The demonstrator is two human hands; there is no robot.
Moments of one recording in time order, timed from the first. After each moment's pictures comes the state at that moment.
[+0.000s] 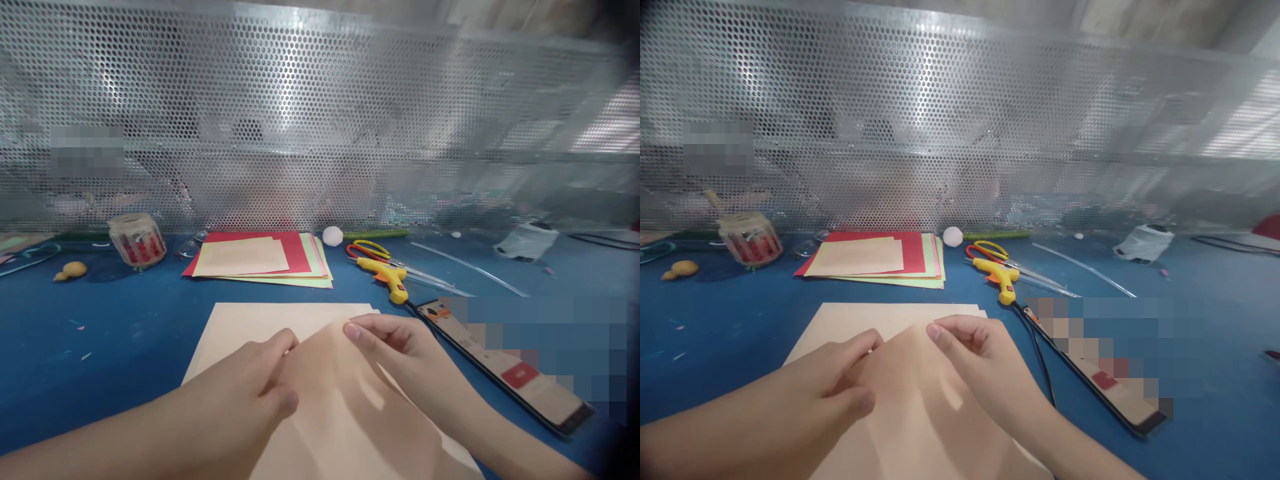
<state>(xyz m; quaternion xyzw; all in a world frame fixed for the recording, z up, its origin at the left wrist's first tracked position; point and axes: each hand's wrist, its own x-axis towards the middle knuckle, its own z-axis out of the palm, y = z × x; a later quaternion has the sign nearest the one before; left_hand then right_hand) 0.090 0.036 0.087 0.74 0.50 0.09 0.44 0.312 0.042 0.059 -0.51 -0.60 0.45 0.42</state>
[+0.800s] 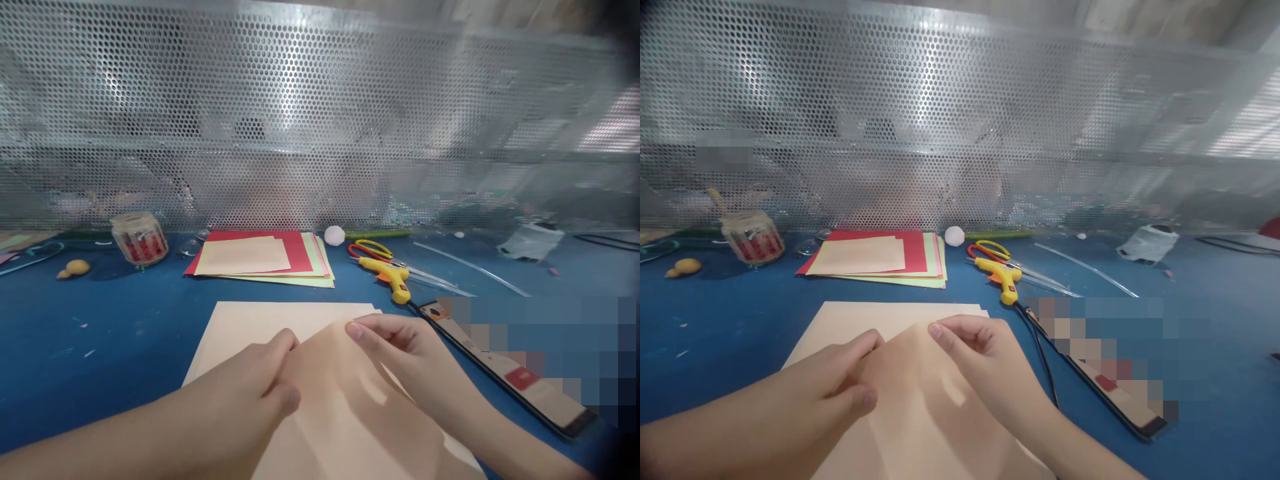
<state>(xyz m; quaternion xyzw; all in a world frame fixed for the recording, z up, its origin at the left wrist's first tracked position) 0.090 0.034 0.085 0.76 0.51 0.06 0.40 0.315 0.046 0.049 -0.51 -0.60 0.44 0.43</state>
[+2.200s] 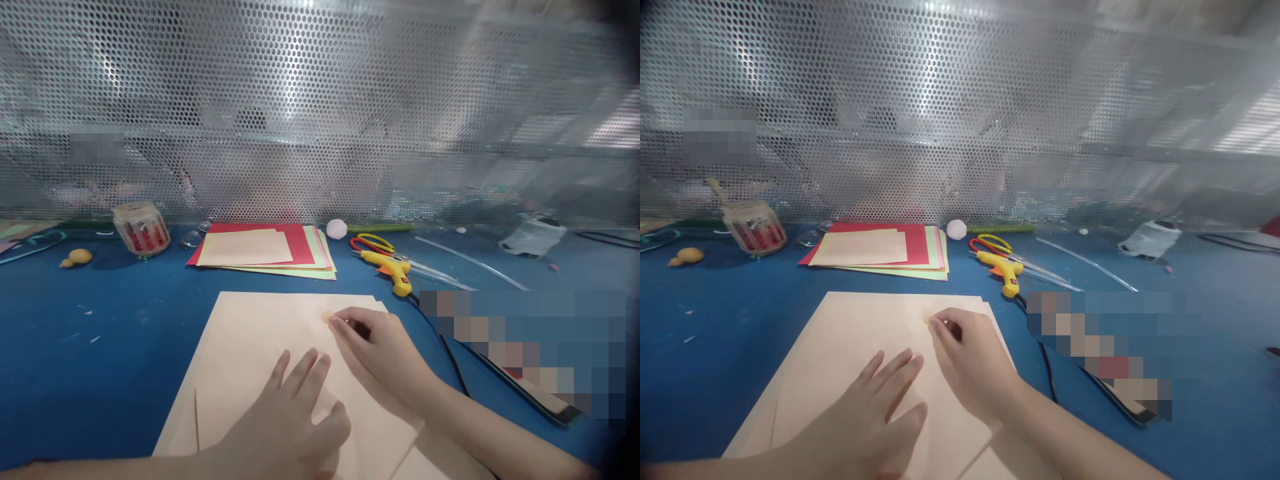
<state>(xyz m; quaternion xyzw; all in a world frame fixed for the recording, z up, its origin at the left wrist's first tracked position) 0.110 0.013 -0.011 0.96 0.26 0.11 0.00 0.302 0.060 0.023 -0.56 -0.72 0.24 0.33</state>
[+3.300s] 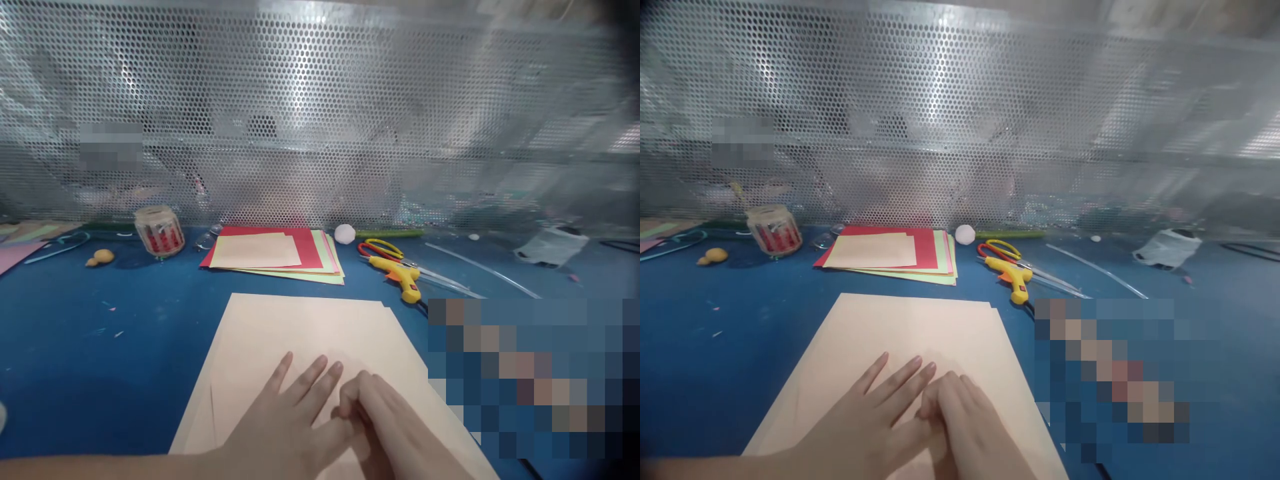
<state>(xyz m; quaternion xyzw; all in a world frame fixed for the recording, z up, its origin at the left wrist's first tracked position) 0.104 0.006 0.012 0.96 0.27 0.04 0.00 0.308 -0.007 -0.017 -0.42 -0.83 0.27 0.26</state>
